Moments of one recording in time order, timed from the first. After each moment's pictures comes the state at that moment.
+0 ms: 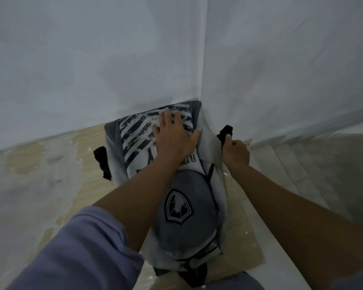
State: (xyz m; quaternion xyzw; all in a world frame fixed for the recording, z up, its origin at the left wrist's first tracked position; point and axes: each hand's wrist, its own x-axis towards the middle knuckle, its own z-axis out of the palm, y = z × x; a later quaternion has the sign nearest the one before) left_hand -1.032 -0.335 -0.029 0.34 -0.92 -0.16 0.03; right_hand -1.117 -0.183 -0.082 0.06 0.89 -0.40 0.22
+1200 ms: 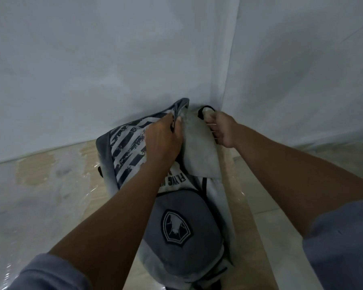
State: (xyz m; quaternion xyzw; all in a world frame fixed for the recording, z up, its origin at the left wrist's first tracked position) left_hand -1.056 -0.416 -0.020 0.34 -0.89 -0.20 0.24; right_hand -1.218 -0.325 -0.054 0.08 0.67 -0.52 0.52
